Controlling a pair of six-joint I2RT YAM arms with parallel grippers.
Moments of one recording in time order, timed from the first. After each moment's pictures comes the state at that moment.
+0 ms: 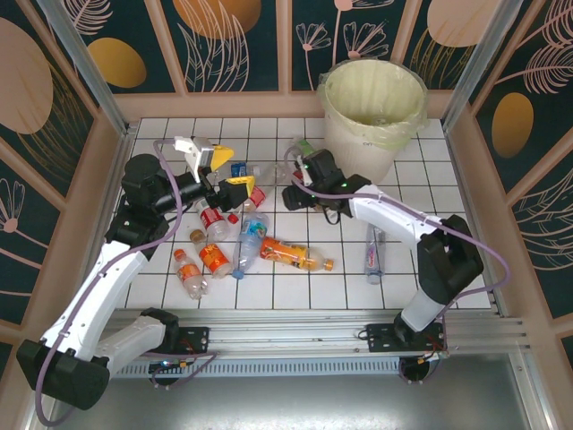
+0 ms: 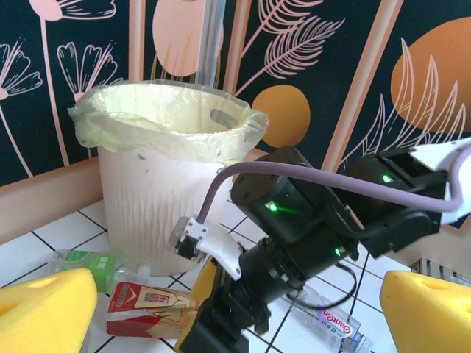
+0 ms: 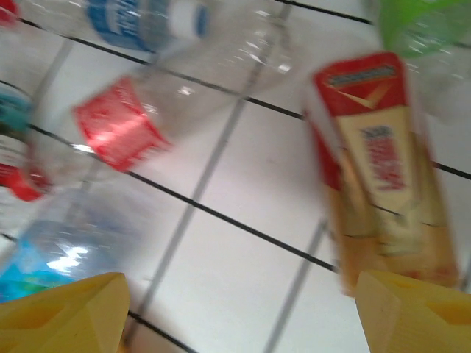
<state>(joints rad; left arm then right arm) -0.33 1.01 0.98 -0.02 0.72 -0.17 0.65 1.64 1.23 -0.45 0.00 0.23</state>
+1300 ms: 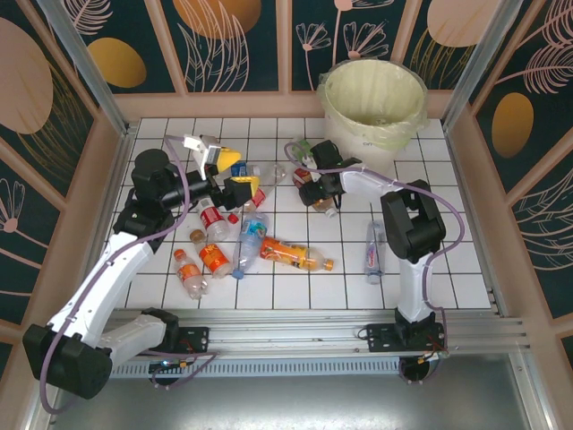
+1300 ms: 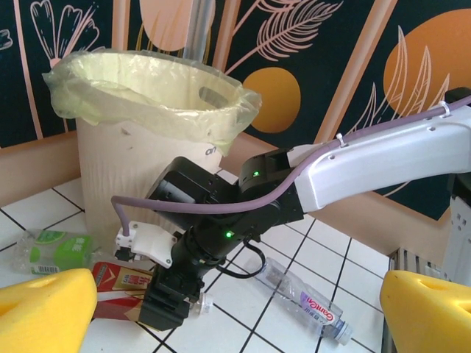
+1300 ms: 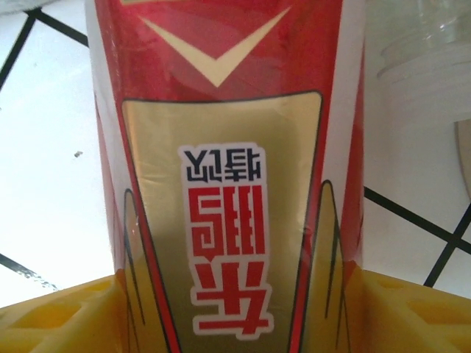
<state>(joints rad) -0.33 1.08 0.98 -0.01 0.78 -0.21 0.49 2.02 1.44 -0.53 -0.03 -0.04</state>
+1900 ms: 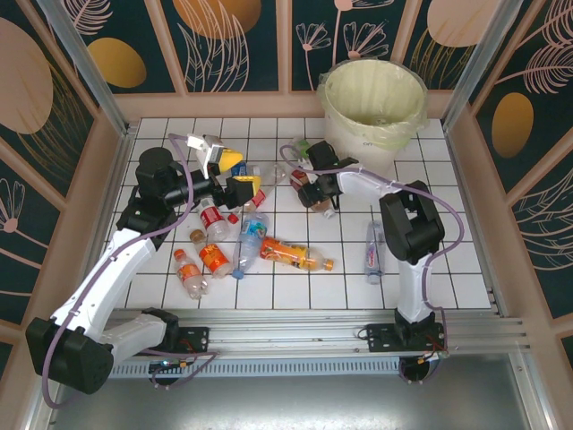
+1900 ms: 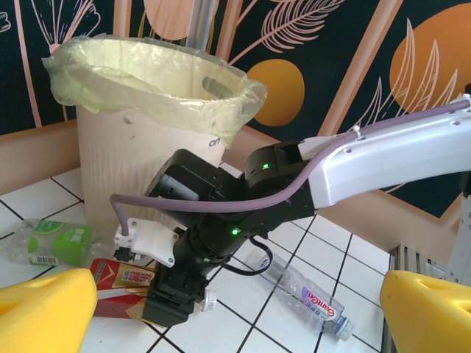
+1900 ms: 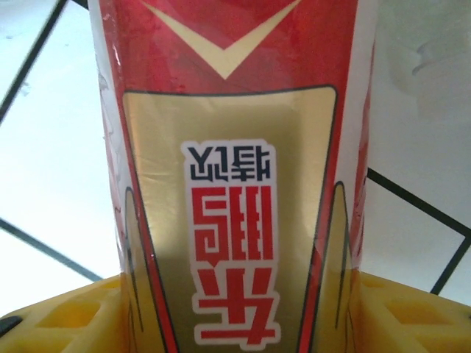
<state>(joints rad) -0.33 1.10 0.98 -0.01 0.78 -0.21 0.52 2.00 1.45 -0.57 -0.02 -0.06</state>
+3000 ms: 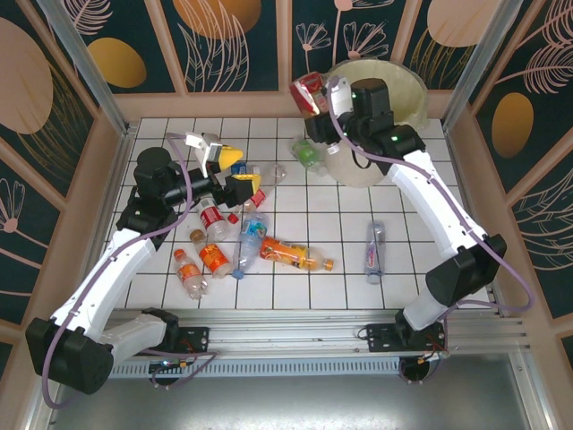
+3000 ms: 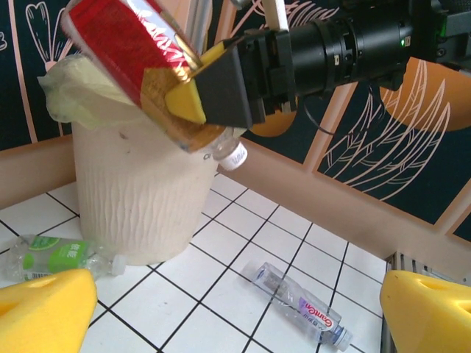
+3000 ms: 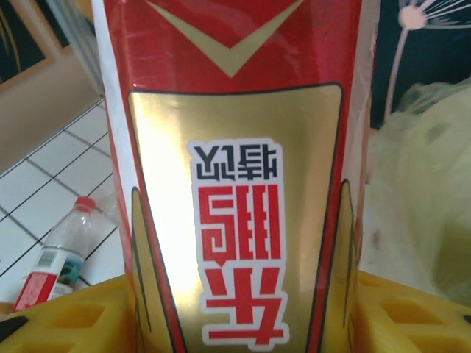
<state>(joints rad) -0.33 1.10 0.98 0.04 0.79 -0.23 0.46 1.60 1.75 -0.59 -0.15 -0.03</state>
